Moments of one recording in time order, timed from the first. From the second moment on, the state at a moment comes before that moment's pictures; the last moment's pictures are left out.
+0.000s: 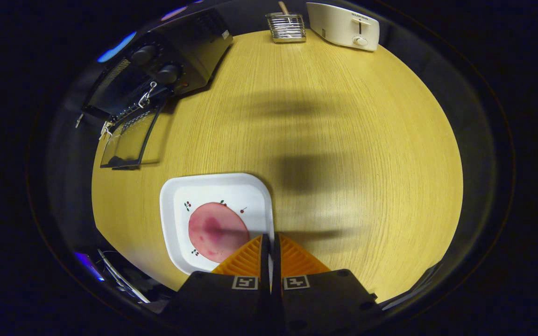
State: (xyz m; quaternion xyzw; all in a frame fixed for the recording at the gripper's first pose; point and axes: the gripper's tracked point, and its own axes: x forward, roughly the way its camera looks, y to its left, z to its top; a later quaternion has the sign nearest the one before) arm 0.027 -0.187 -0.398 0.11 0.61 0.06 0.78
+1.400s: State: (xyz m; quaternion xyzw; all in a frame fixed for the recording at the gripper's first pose) arm 0.080 0.032 -0.269 0.60 0.37 -0.06 0.70
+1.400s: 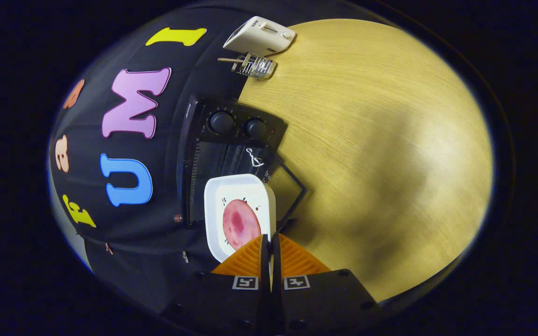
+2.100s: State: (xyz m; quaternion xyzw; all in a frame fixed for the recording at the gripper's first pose) arm 0.207 0.090 -0.295 0.66 0.29 -0.23 0.65
